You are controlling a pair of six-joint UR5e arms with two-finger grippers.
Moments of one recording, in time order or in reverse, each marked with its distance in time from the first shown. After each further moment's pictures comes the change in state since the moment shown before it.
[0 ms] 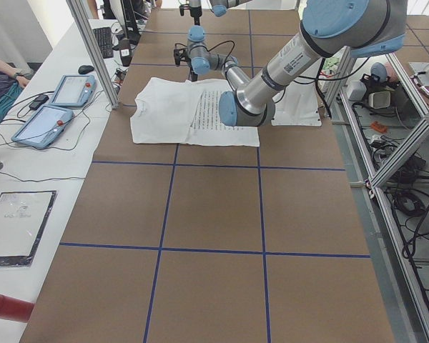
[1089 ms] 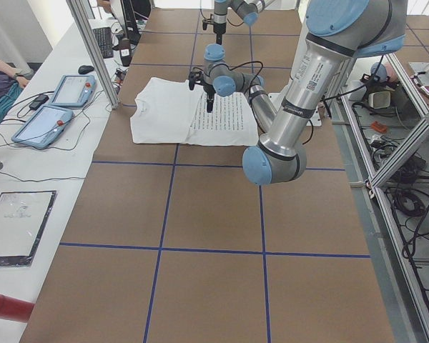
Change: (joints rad) left arm -0.036 0.577 -0.771 0.429 -0.046 0.344; right arm -0.459 -0.133 0.414 0.083 -0.271 0.636
